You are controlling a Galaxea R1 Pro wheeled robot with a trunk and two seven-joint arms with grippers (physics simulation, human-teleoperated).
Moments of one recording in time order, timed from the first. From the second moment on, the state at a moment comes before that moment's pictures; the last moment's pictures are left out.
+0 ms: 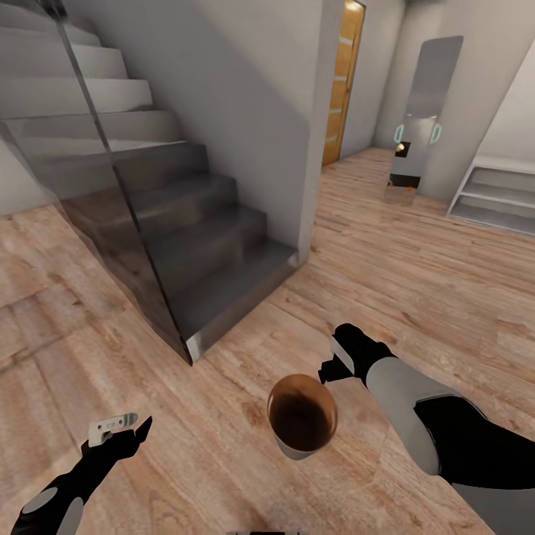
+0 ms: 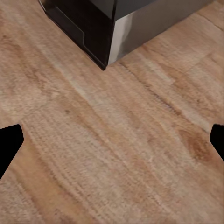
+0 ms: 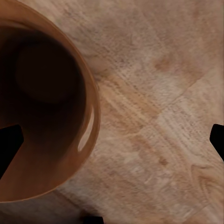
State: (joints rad) left arm -0.06 0.13 0.19 -1.40 0.25 0.30 -0.12; right arm -1.13 0.08 0.15 -0.22 0.01 0.96 -0.06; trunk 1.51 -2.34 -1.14
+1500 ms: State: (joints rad) left arm -0.06 0.13 0.19 -1.40 0.25 0.30 -0.12; right arm -1.13 0.08 0.15 -0.22 0.01 0.96 -0.06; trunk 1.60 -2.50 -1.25
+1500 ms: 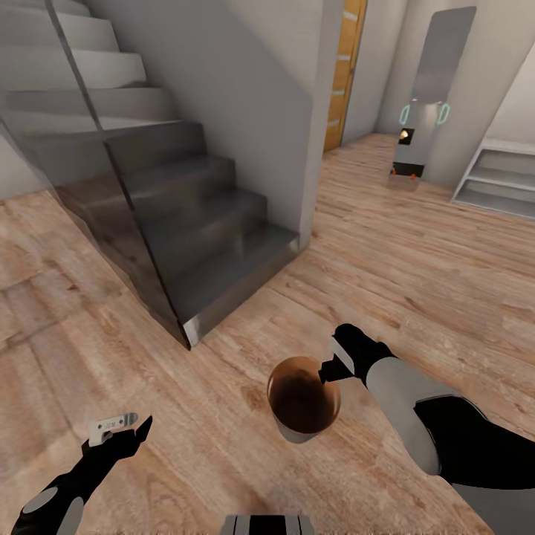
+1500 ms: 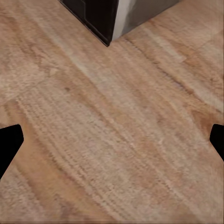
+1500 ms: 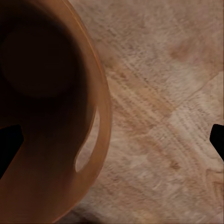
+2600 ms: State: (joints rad) left arm -0.06 0.13 0.19 -1.40 0.25 0.30 -0.12; right arm -1.13 0.08 0.15 -0.22 0.01 0.94 -0.06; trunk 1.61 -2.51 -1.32
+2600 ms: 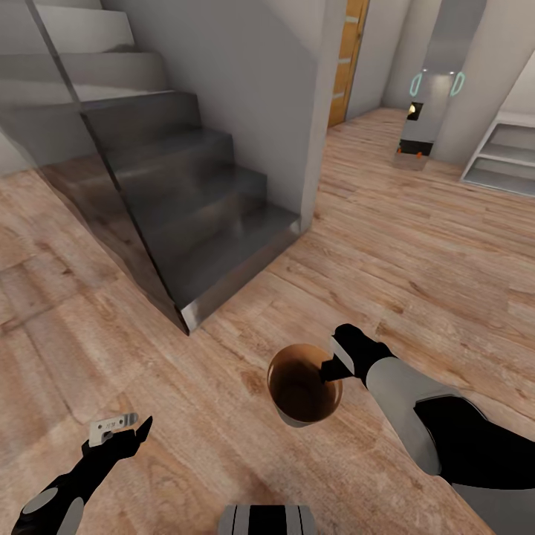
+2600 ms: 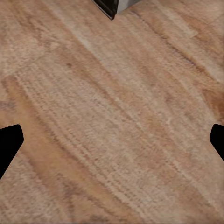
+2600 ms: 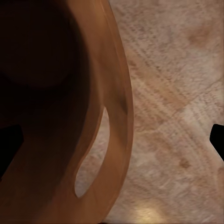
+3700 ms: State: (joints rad) left arm -0.06 0.13 0.19 -1.41 0.25 0.30 -0.12; right arm -1.13 0.08 0.16 -0.22 0.03 0.92 -0.06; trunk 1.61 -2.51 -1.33
